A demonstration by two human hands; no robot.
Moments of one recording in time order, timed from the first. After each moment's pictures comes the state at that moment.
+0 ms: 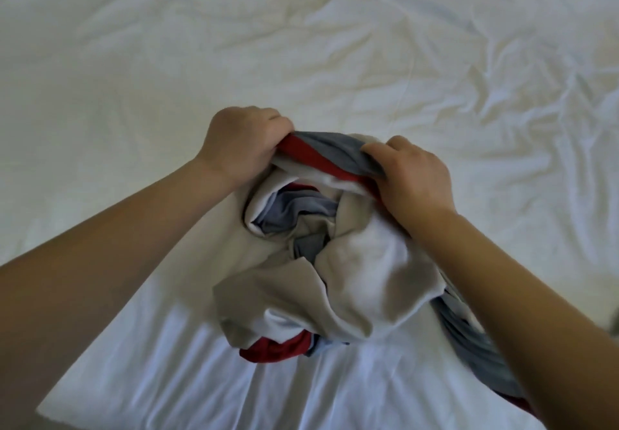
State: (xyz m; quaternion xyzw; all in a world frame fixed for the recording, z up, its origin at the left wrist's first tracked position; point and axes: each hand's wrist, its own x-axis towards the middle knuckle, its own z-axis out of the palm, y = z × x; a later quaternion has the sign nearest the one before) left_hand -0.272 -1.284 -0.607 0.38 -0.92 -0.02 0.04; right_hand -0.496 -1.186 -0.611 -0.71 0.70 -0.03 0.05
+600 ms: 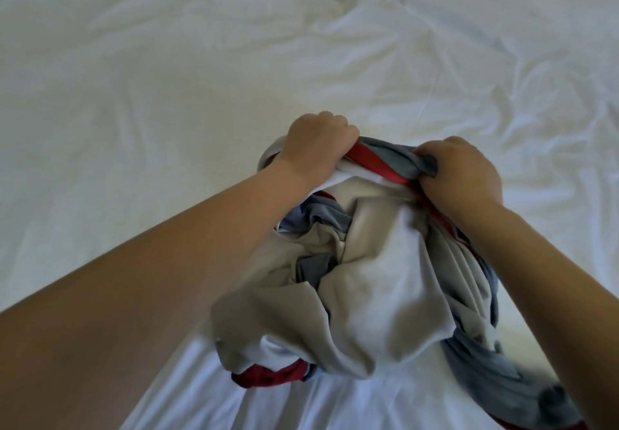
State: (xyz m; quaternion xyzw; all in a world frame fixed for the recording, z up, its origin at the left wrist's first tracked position) left_hand -0.352 -1.303 -0.627 0.40 -0.92 -0.04 -0.02; right_hand -0.549 -1.231 -0.624 -0.61 0.78 0.00 0.15
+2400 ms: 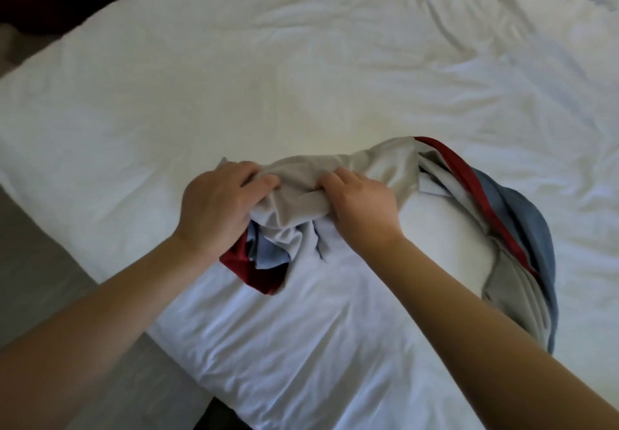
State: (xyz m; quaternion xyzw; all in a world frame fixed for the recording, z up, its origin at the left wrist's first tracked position) left_hand -0.071 -1.143 -0.592 0.57 -0.81 -0.01 0.14; right_hand -0.280 -1.180 -0.594 -0.87 0.48 -0.07 0.03
